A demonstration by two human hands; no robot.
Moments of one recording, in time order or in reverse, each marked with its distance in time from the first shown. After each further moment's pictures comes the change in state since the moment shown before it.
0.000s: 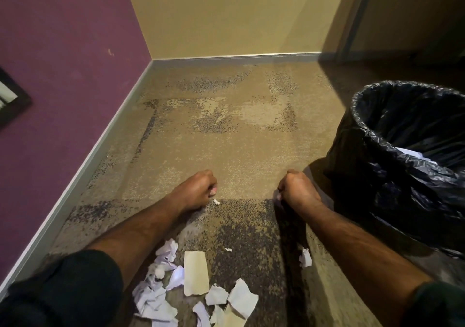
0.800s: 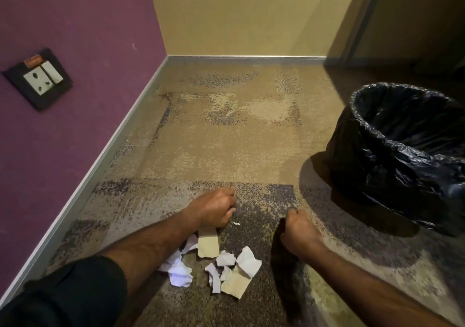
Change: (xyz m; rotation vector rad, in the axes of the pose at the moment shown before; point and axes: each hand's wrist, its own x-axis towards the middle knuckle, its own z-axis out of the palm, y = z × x) left_hand -0.081 0.045 0.037 0.143 0.000 0.234; right_hand -0.149 -0.020 0.025 -0.130 -0.215 0.140
